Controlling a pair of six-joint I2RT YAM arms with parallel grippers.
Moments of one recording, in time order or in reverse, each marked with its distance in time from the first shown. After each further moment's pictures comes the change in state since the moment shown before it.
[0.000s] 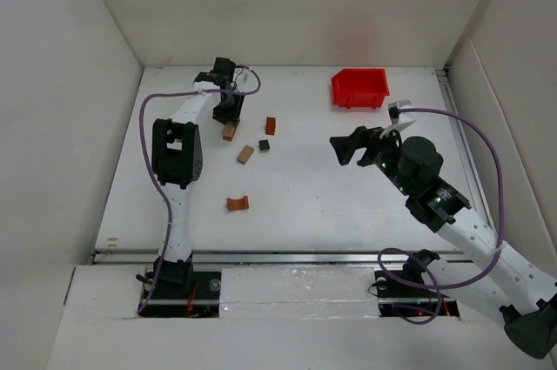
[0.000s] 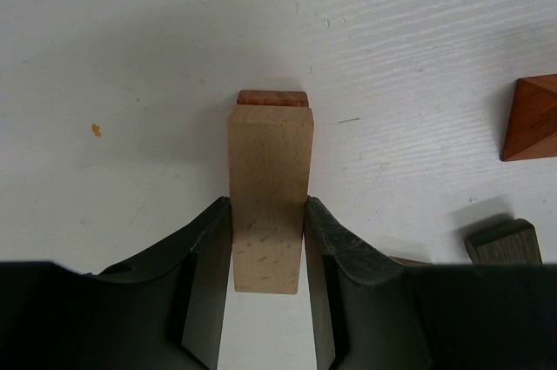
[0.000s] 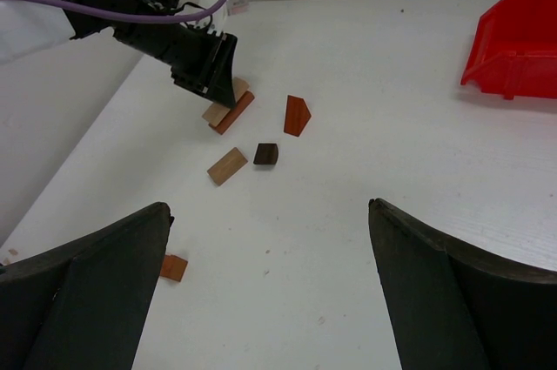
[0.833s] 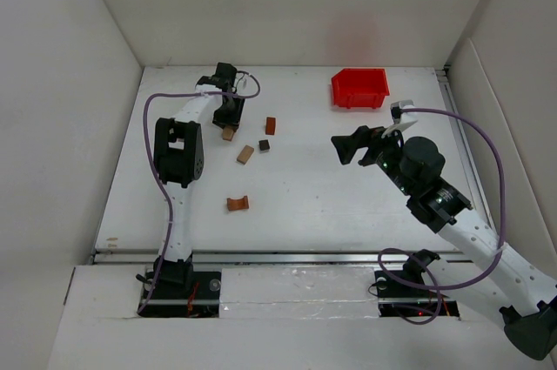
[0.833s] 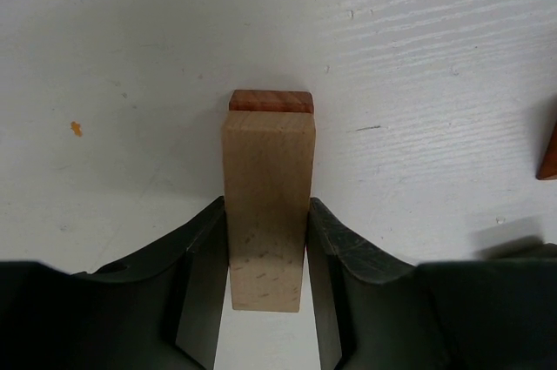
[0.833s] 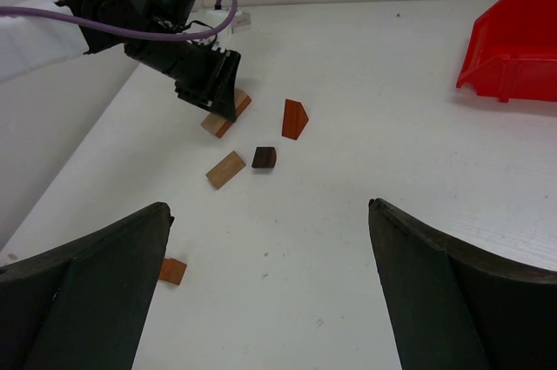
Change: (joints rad) left arm 0.000 0.026 -0.026 0.016 -0.030 -0.030; right arm -0.008 -0.008 0.000 0.000 0.000 0.000
